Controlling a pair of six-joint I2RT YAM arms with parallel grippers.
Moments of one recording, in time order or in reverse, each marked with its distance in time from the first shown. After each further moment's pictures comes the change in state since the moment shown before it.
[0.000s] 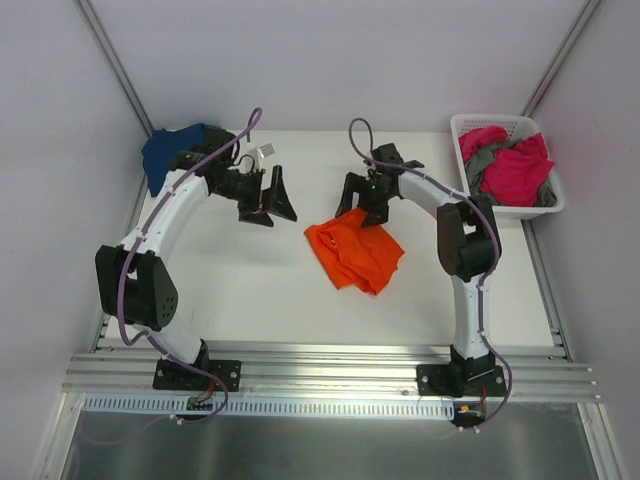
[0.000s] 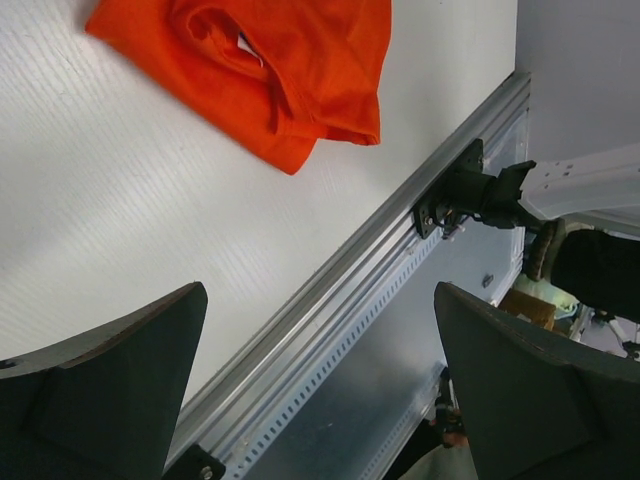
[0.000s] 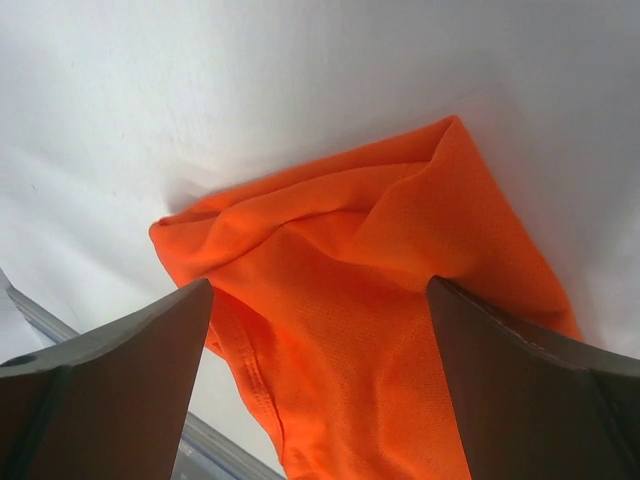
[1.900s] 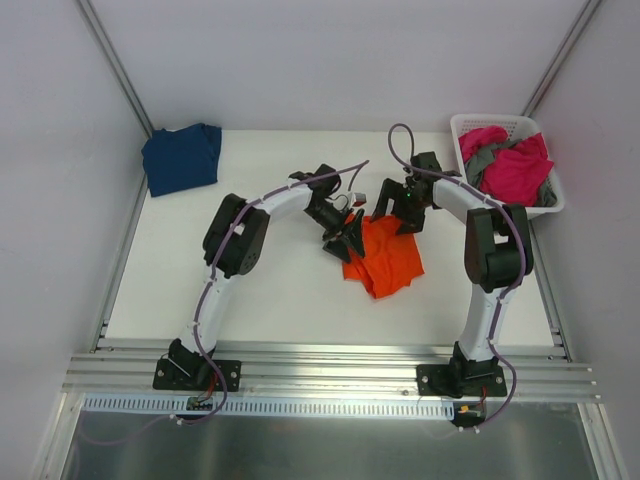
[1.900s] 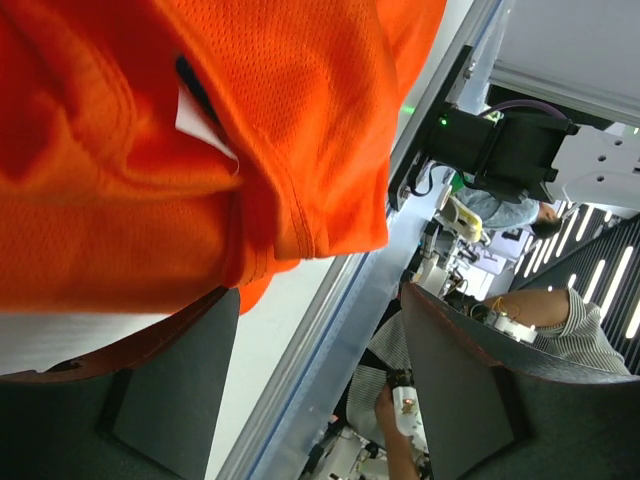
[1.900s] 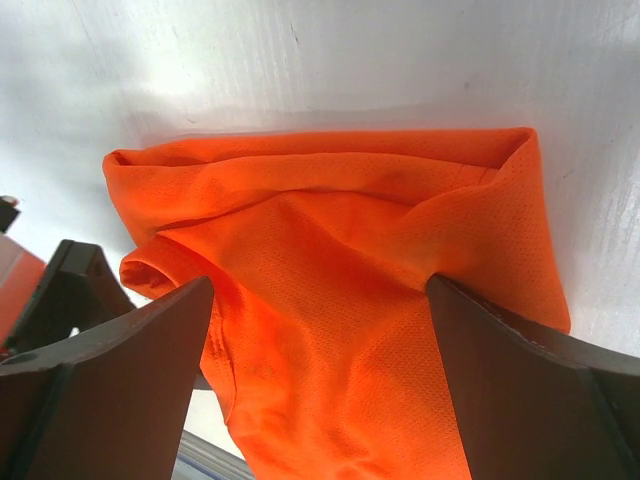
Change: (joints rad) left arm -0.367 0.726 0.344 0.141 0.235 -0.085; right arm -0.174 -0.176 -0.256 0.042 0.064 -0.041
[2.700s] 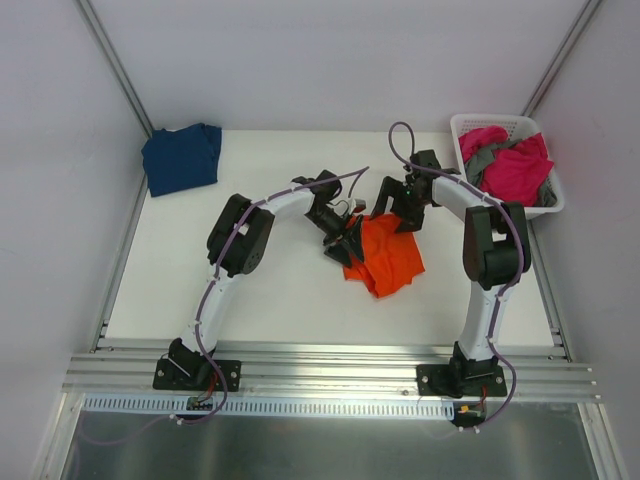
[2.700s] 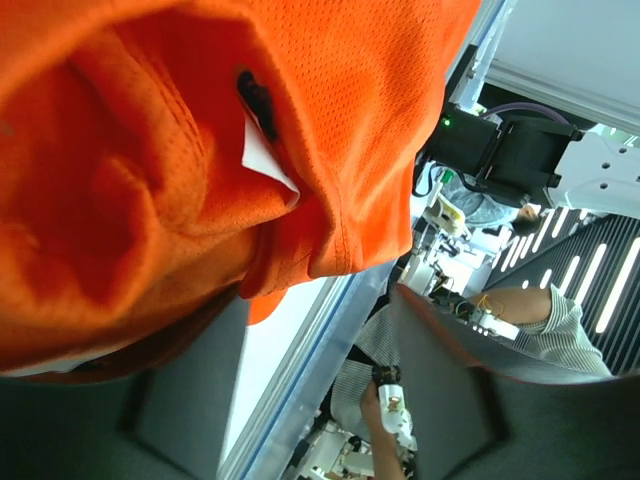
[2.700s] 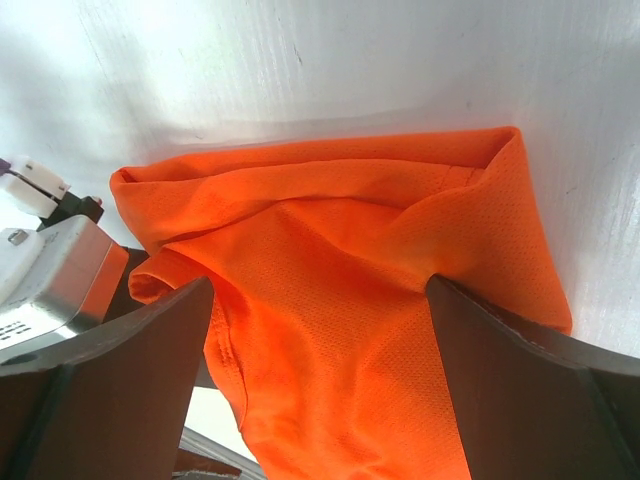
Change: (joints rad) left arm -0.011 0.047 -0.005 0.023 0.017 -0.028; right arm -0.002 0.028 0.038 -0.016 -0.008 0.023
